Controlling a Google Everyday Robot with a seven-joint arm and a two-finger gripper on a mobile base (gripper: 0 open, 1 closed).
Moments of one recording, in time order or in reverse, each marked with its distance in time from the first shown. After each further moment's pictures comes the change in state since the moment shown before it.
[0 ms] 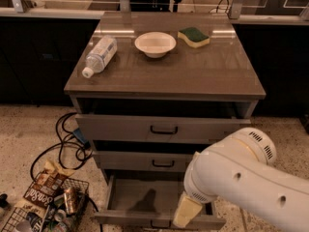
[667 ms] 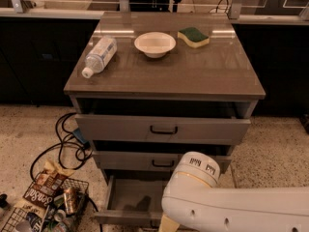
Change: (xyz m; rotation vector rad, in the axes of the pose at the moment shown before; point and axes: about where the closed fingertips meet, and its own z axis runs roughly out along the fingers) arm -0.012 0.042 0.073 0.030 0.104 -0.017
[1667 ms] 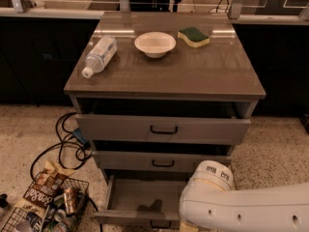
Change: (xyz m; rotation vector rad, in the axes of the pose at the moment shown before) arm 0.051 0.001 0.049 -0.056 0.038 -0.104
